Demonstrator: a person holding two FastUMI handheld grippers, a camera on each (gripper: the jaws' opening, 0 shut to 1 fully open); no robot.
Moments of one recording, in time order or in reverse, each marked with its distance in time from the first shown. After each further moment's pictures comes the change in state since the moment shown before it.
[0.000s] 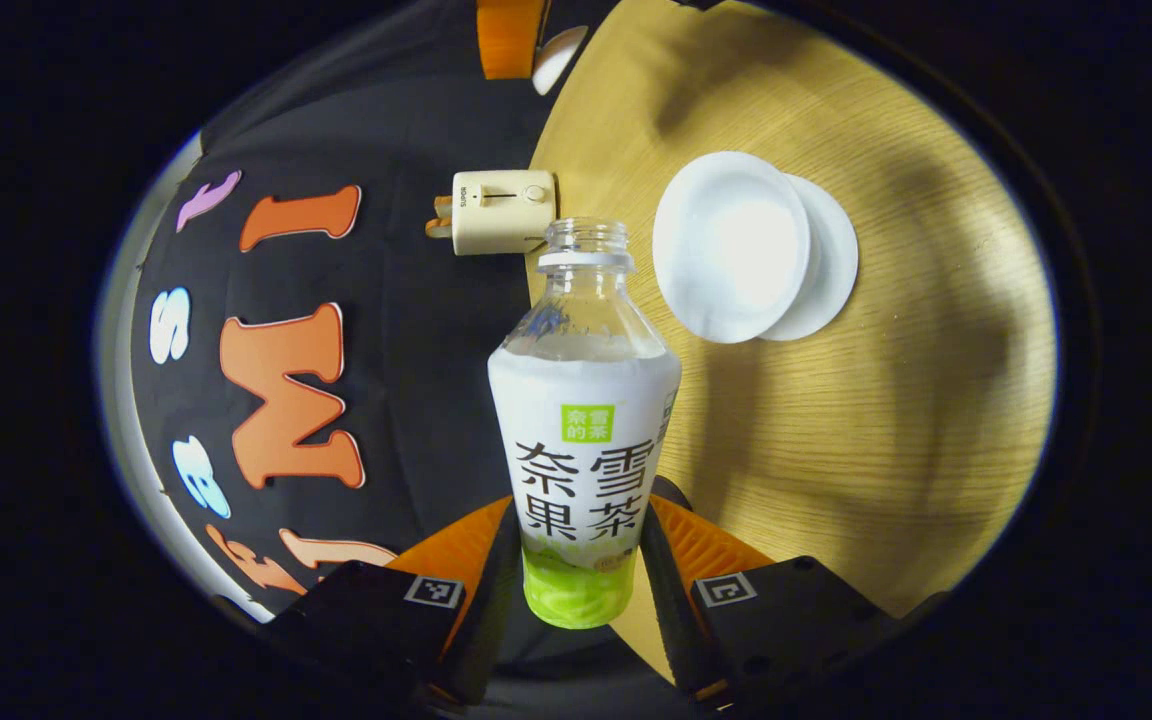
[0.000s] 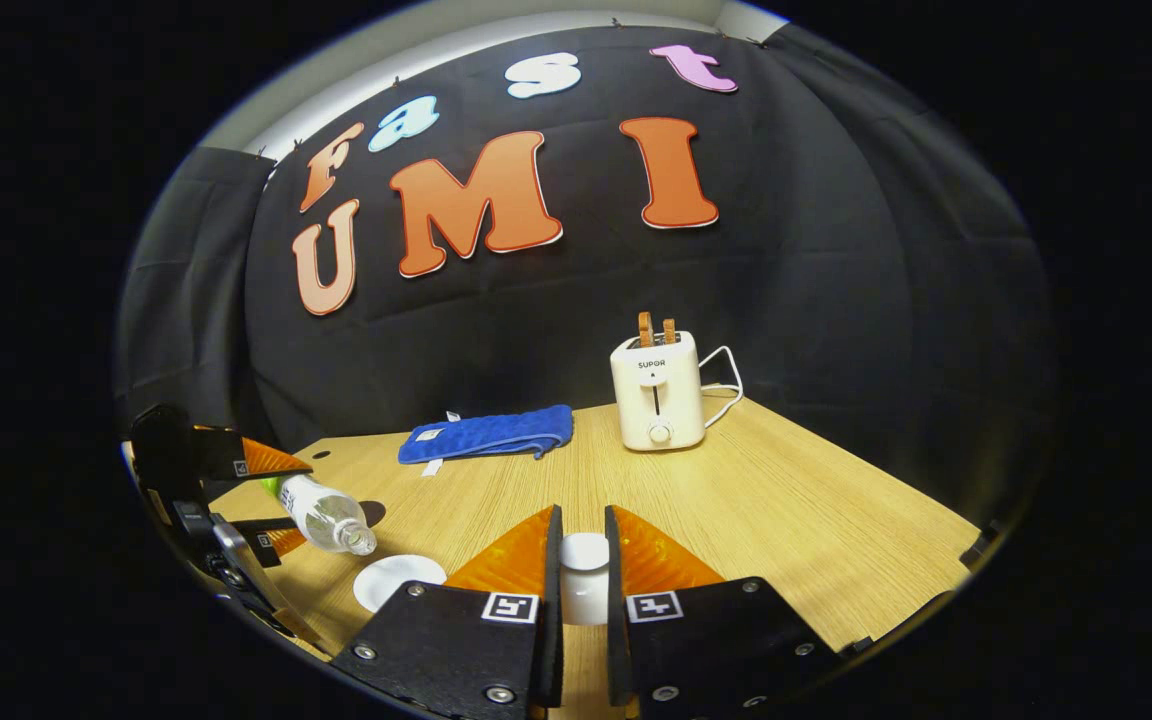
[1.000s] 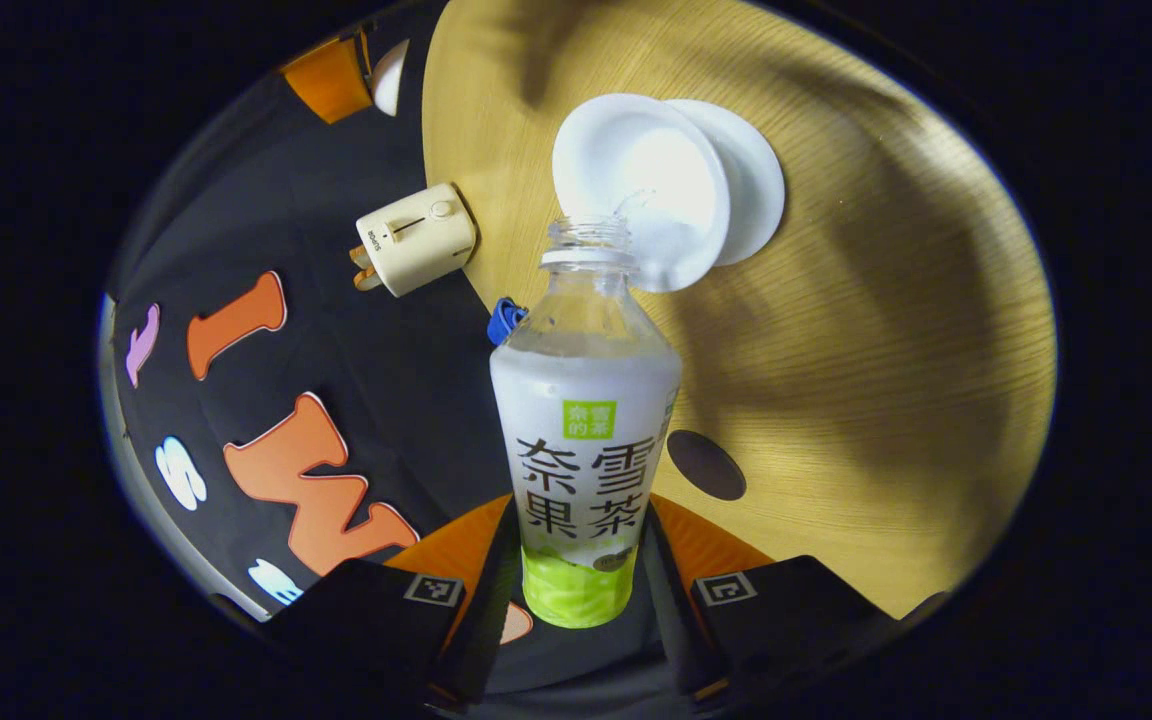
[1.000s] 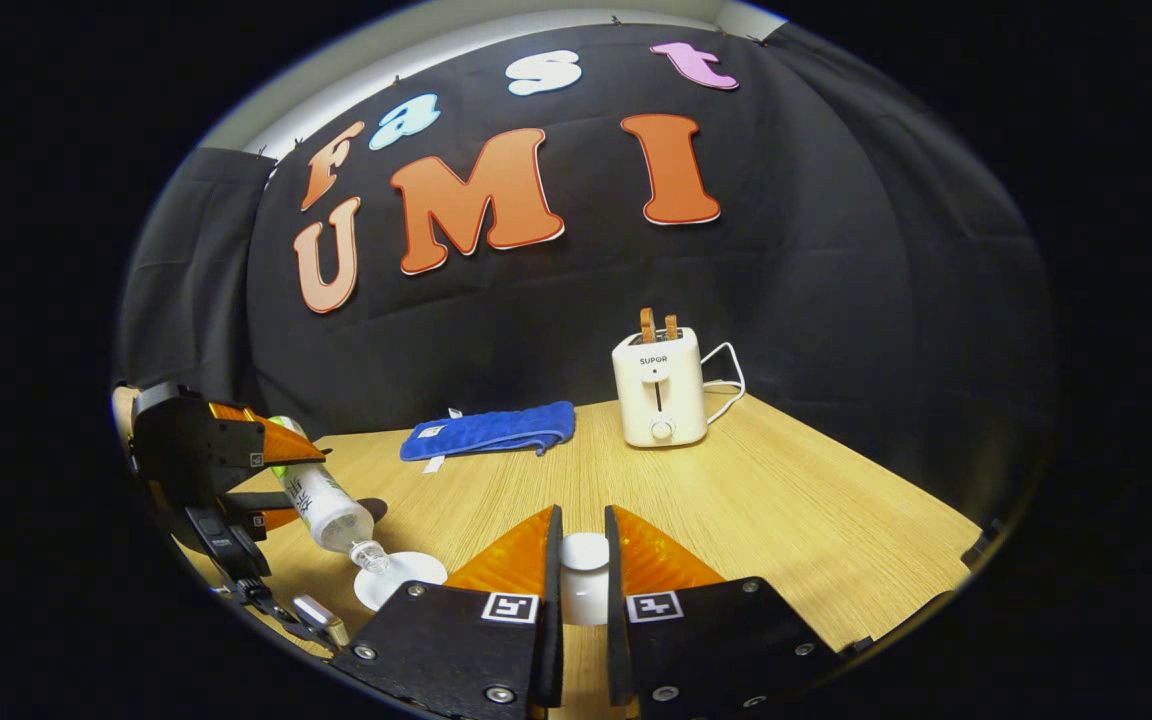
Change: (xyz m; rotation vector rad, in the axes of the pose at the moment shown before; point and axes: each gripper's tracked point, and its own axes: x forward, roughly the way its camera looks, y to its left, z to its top) left arm 0.003 0.013 0.003 0.401 0.075 -0.049; right arm 0.001 0.000 -0.002 0.001 0.013 0.007
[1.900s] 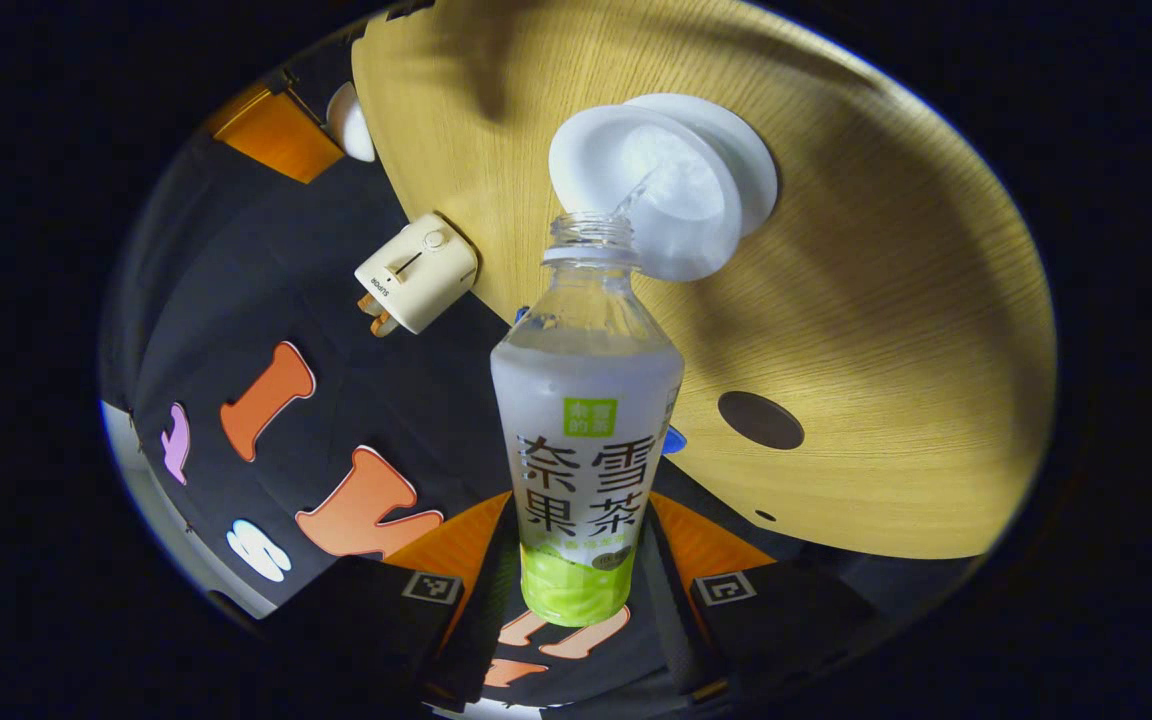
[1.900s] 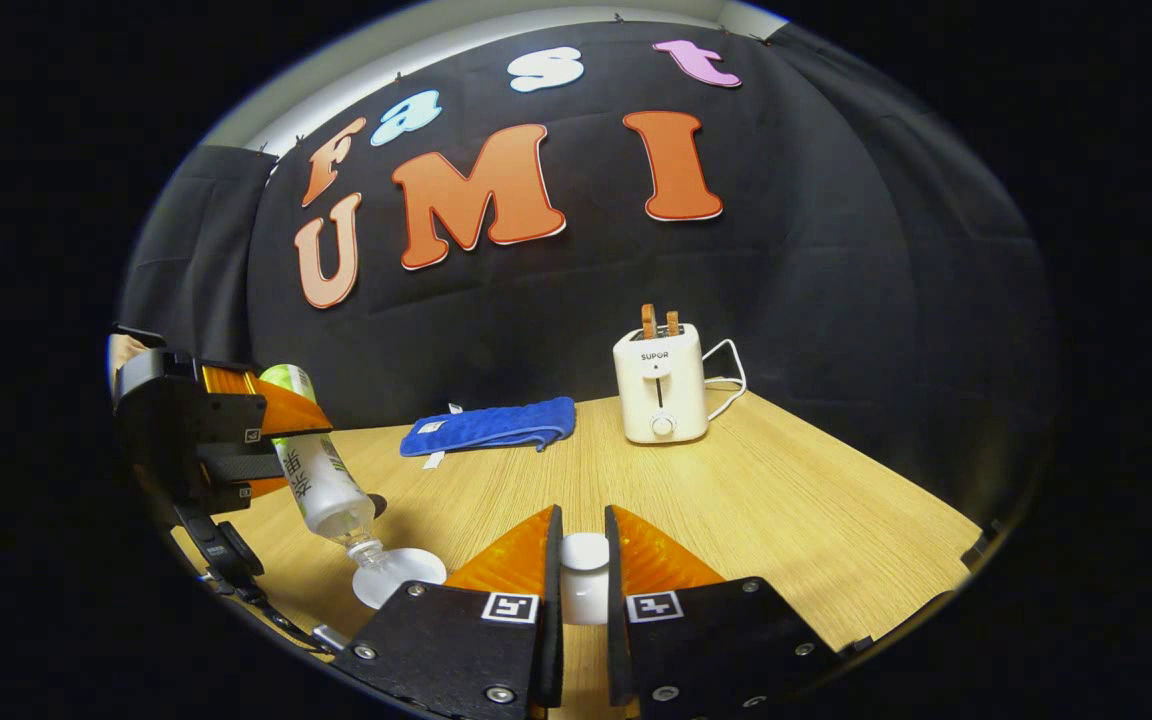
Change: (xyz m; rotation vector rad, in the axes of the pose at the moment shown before) left arm -0.012 0.037 0.005 0.249 0.041 0.073; right arm 0.002 0.001 -0.003 -0.006 0.009 0.001
